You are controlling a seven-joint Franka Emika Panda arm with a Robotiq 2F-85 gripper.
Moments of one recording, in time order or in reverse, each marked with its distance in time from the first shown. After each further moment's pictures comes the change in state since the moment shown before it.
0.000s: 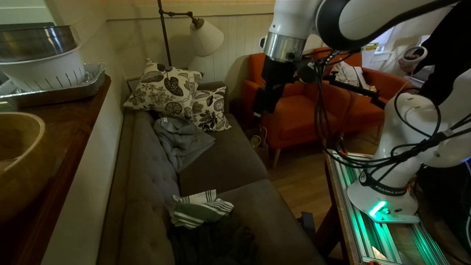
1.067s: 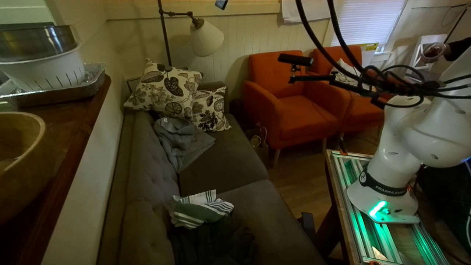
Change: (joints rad) arm 0.004 0.270 0.087 0.815 0.022 -0.224 0.305
